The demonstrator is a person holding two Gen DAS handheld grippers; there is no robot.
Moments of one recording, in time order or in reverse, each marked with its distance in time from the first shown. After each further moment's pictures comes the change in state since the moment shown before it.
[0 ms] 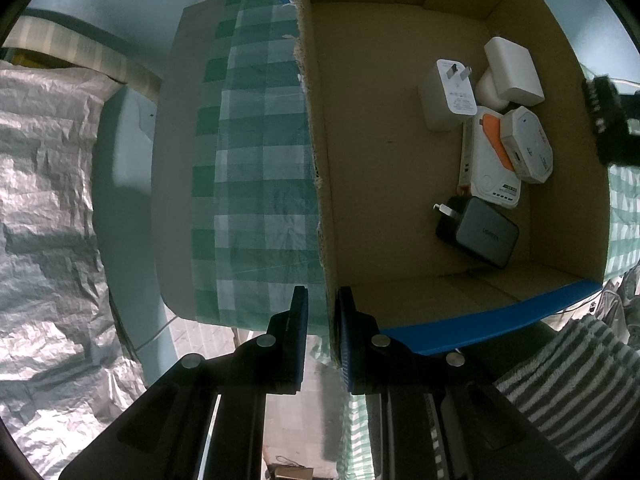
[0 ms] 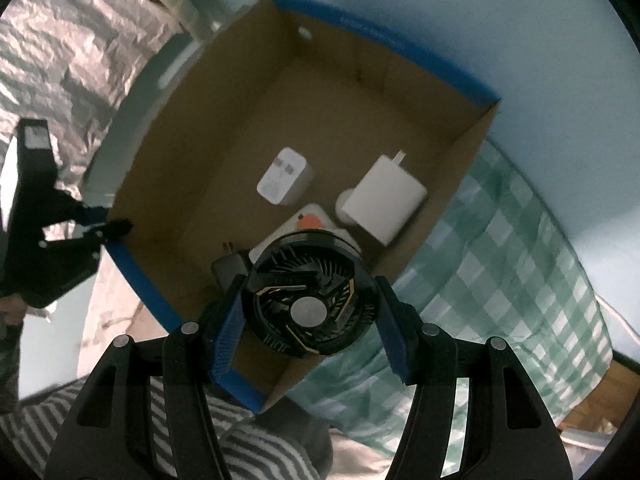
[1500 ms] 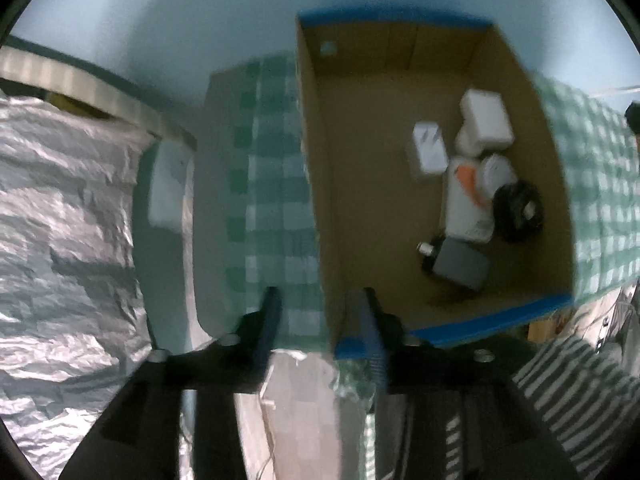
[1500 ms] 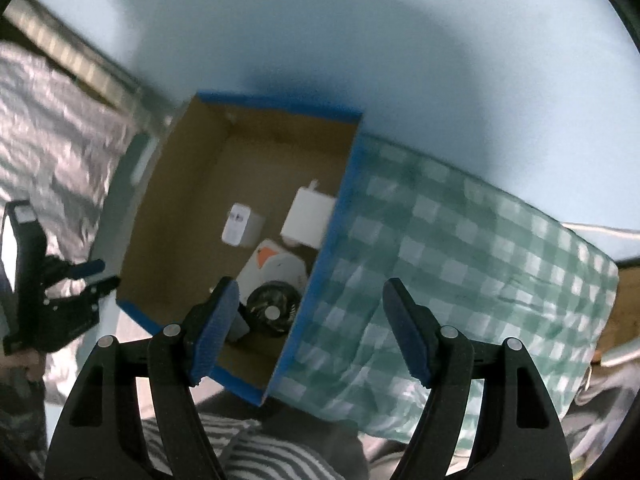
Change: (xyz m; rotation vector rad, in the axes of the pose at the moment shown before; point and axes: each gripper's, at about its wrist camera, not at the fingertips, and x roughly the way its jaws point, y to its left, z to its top) left arm -0.069 -0.018 -0.001 0.012 -0.194 0.082; right arm -0.089 -0.046 -0.056 0.321 -0.285 -0.059
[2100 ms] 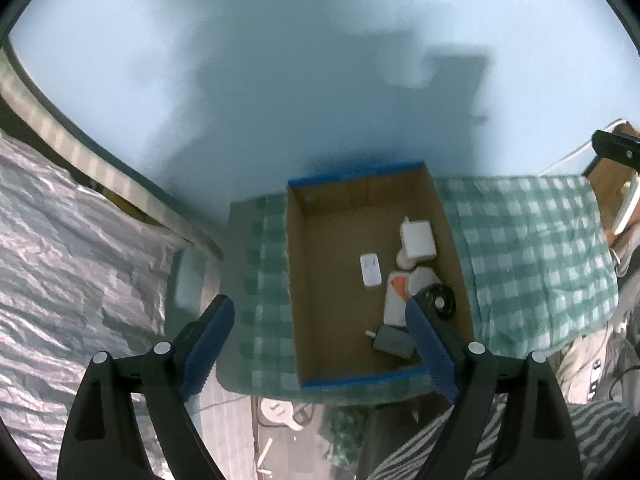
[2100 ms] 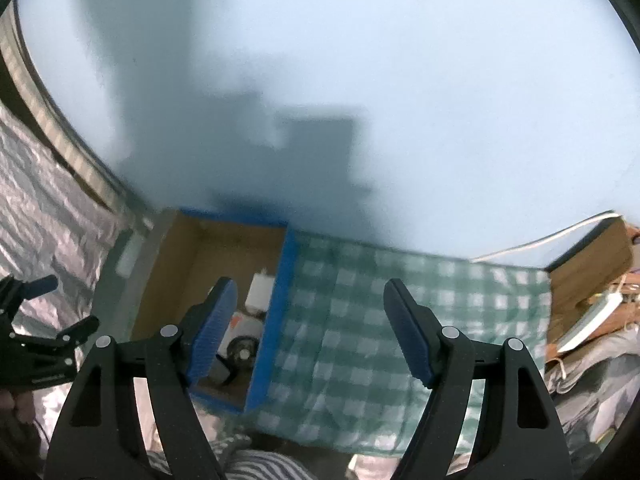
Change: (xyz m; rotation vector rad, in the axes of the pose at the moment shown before) left arm -0.145 -0.036 0.000 -0.005 -0.375 0.035; right arm -0.142 -0.013 -0.032 0.084 -0.378 -0.164
